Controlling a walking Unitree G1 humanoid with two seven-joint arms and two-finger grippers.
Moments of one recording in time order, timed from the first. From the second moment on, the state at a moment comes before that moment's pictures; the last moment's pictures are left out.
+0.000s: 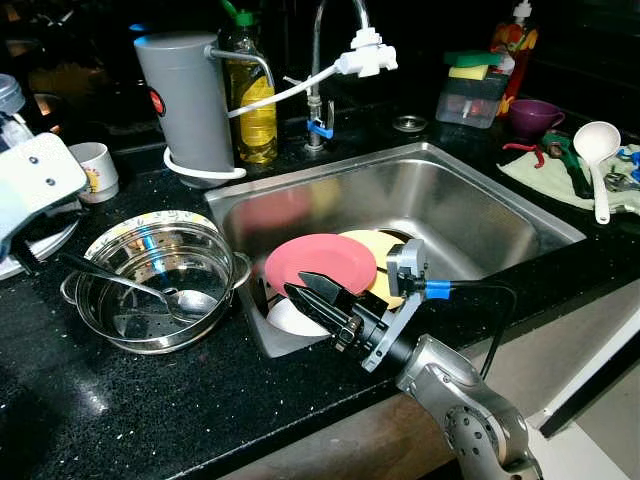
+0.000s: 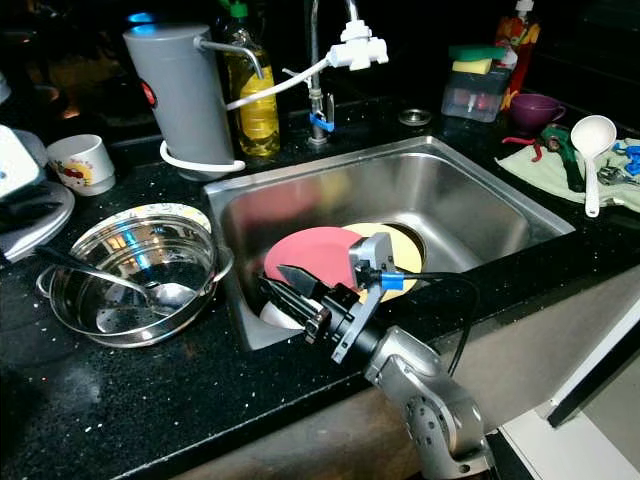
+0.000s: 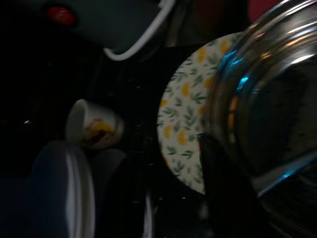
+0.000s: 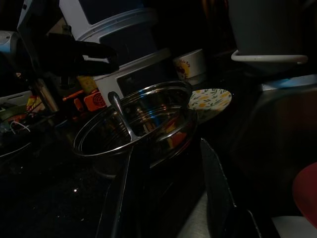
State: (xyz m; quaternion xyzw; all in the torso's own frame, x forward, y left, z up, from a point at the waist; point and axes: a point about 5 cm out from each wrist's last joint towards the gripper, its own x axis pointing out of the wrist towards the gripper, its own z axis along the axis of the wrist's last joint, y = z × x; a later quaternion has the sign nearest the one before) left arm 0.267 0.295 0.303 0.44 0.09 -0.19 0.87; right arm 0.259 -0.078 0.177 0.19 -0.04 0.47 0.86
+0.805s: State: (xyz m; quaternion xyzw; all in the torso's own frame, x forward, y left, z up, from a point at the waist) left arm 0.280 0.253 0.275 0.48 0.18 -0.39 0.77; right arm 0.261 -0.078 0.173 0.19 -0.03 0.47 0.86
